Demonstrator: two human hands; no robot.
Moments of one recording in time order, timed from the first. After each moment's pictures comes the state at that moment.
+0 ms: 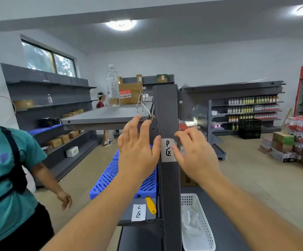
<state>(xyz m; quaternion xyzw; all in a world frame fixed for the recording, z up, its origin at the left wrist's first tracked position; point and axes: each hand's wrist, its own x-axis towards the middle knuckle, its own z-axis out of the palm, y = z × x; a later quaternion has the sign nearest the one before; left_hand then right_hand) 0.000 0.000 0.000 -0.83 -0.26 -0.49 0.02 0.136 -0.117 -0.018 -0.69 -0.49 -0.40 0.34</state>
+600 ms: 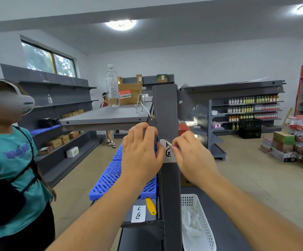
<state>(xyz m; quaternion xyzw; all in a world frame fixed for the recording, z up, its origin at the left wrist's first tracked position) 0.005 -0.003 -0.005 -0.83 -0.22 -0.52 0.06 0.130 -0.119 -0.016 -0.72 -0.52 -0.31 0.34</state>
